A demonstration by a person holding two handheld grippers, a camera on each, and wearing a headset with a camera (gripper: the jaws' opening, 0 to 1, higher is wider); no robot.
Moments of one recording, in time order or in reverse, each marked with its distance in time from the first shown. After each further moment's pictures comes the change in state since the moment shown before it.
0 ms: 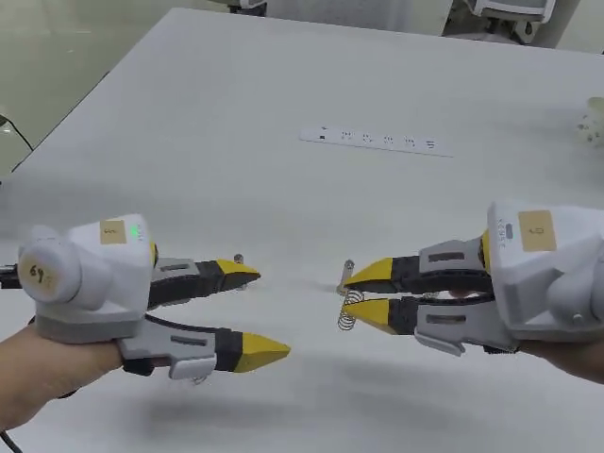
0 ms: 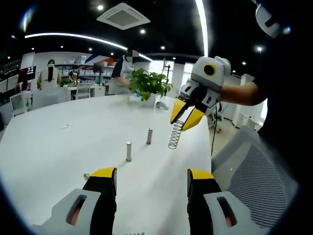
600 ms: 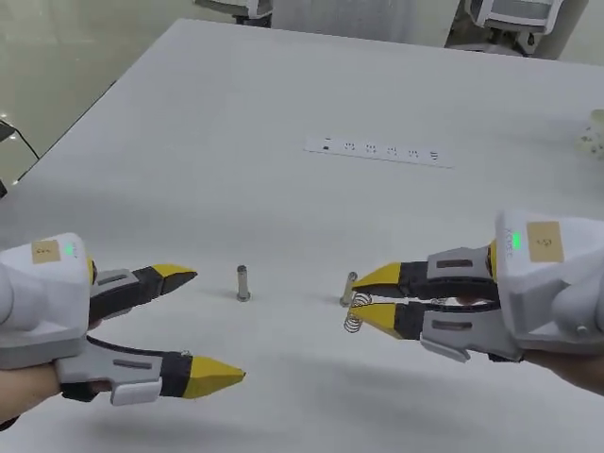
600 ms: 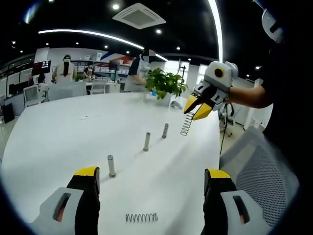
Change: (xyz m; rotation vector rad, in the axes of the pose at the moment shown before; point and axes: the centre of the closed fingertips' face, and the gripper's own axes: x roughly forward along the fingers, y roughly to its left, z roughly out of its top) left arm -0.031 0.022 -0.015 -0.052 0.005 0.108; right arm -0.002 -0.009 -0.002 0.001 0.003 -0.031
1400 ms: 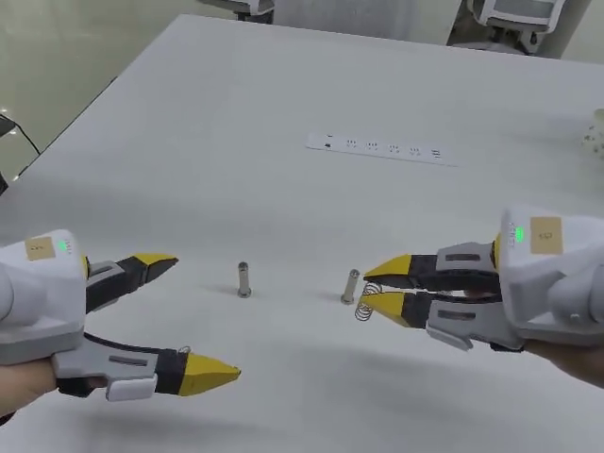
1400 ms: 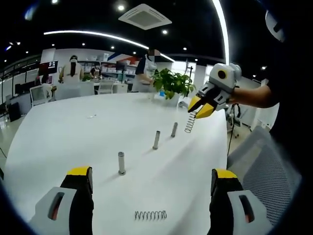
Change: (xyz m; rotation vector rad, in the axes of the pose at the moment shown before) left arm -0.004 0.017 -0.005 -0.008 -0.004 0.069; right arm 0.001 -0.019 -0.017 0.028 0.025 -0.055
